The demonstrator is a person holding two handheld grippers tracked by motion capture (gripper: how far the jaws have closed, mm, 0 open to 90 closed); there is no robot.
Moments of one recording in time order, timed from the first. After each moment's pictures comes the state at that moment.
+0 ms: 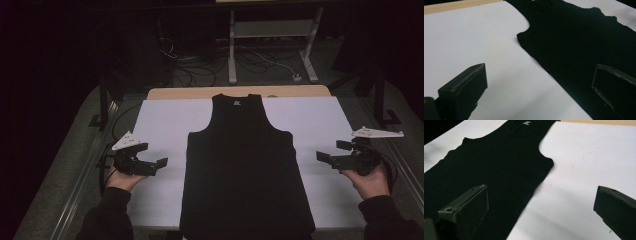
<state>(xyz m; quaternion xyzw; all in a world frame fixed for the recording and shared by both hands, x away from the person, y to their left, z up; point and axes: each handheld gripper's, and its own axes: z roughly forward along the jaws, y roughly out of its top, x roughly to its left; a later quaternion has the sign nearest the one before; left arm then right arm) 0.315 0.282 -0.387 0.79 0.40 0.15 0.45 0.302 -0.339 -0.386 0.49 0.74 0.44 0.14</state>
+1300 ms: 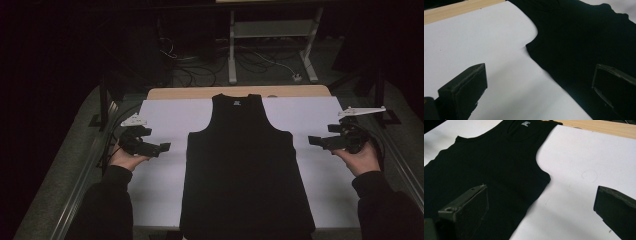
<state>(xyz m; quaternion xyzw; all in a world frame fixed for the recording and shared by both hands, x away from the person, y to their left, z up) 0.366 0.275 -0.370 0.81 0.39 0.13 0.41 0.355 -0.327 -0.367 0.48 0.77 0.41 0.12</state>
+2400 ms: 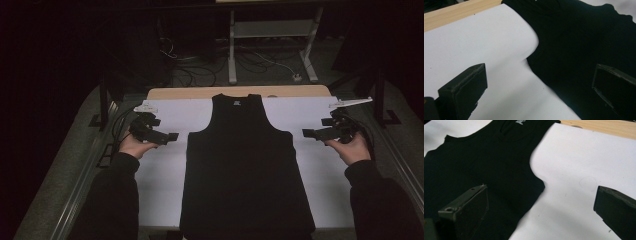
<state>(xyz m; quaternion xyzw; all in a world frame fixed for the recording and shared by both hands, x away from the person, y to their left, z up) 0.406 0.255 -0.367 0.83 0.38 0.11 0.40 0.390 -0.321 -0.375 0.48 0.78 0.39 0.11</state>
